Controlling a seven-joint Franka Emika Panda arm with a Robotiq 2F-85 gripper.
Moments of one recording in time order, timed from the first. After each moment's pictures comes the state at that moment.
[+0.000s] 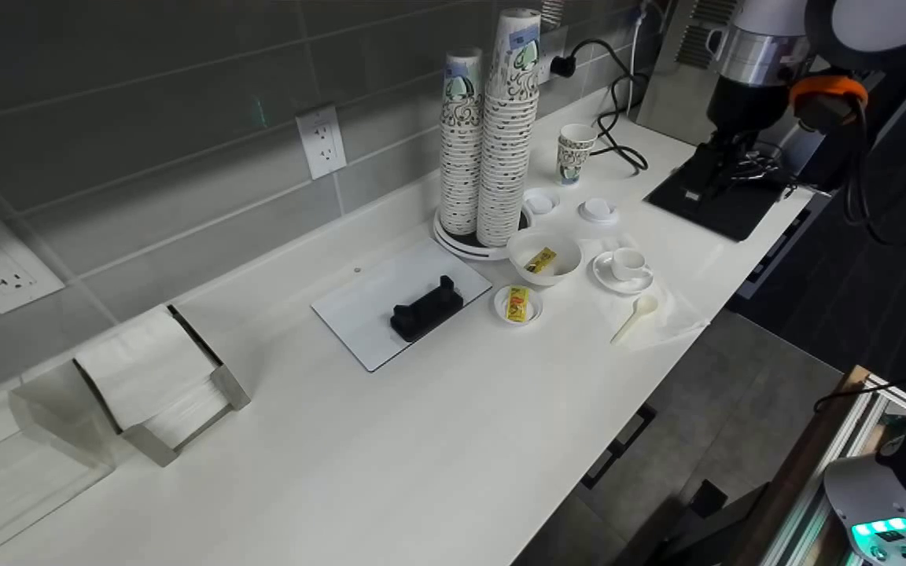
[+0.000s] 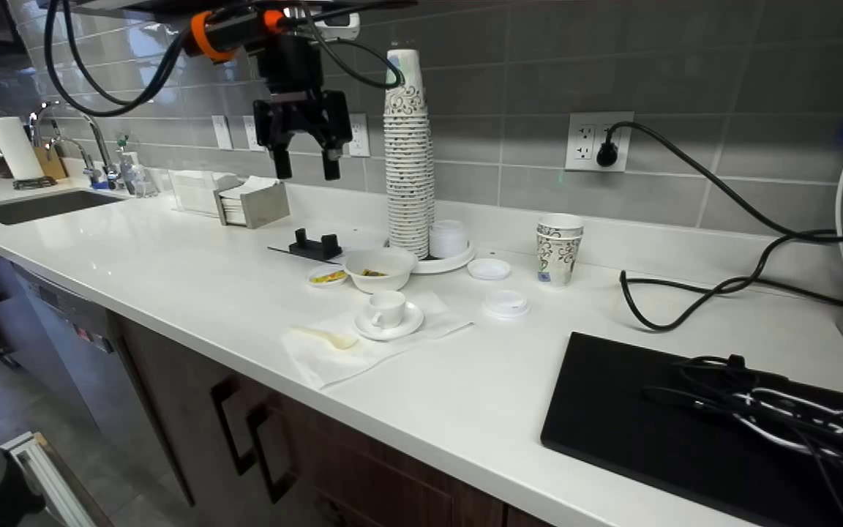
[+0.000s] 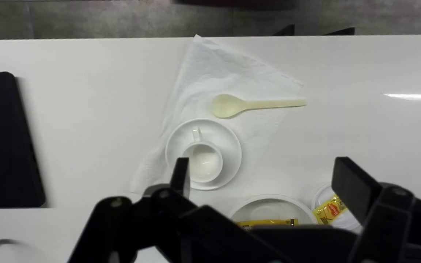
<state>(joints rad) -0.01 -0.38 0.03 -2.35 -0.08 1.92 0.02</state>
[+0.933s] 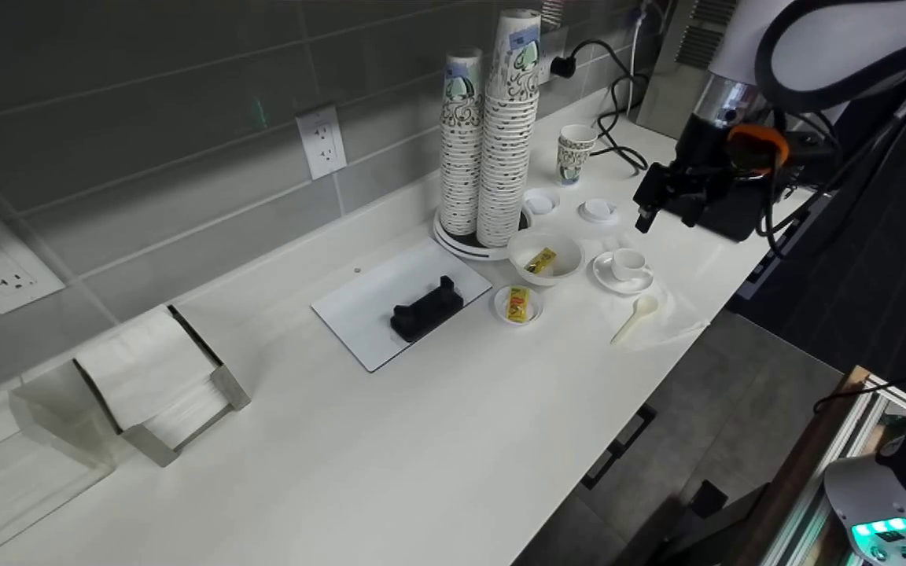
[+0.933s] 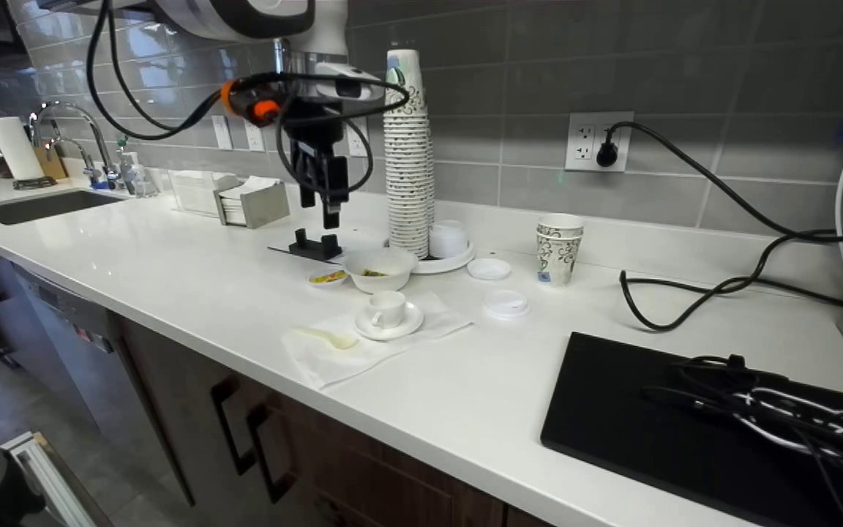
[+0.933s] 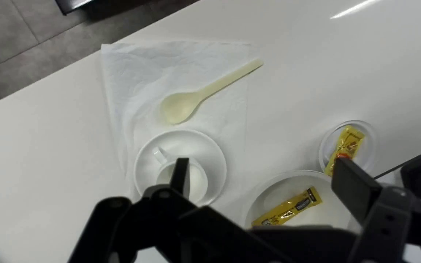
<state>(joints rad) -0.03 -0.28 0.00 -2.45 0.14 2.17 0.29</state>
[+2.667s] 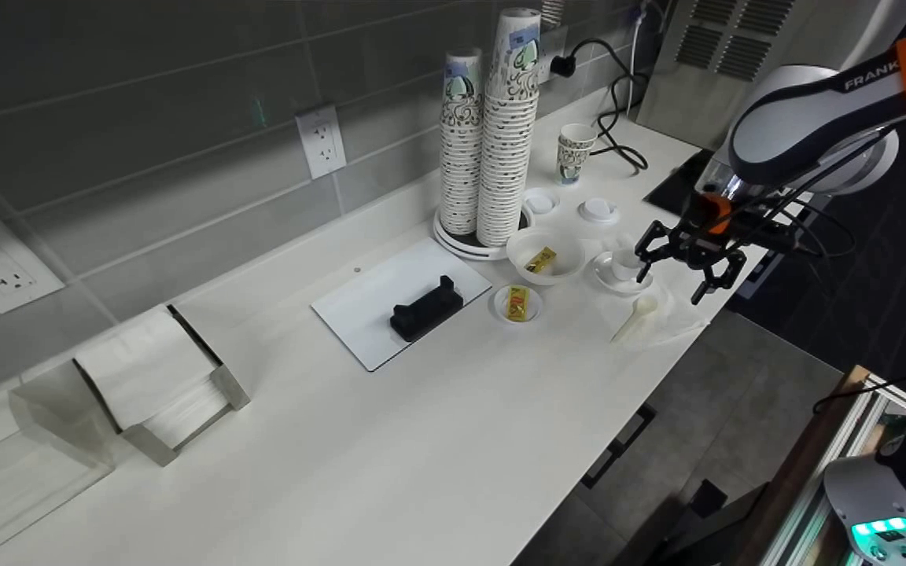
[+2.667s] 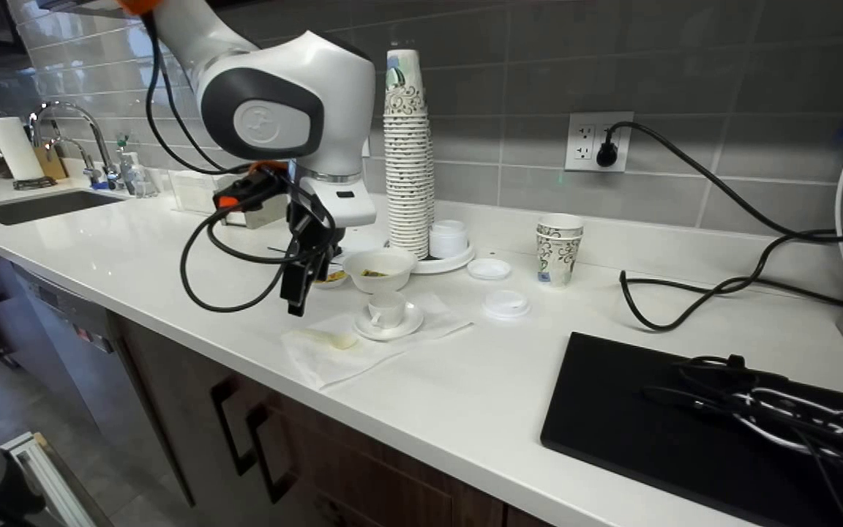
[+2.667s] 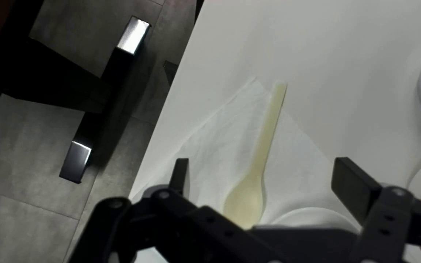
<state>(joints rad) -0.07 -0.17 -0.05 -2.65 0.43 2.37 0.68</state>
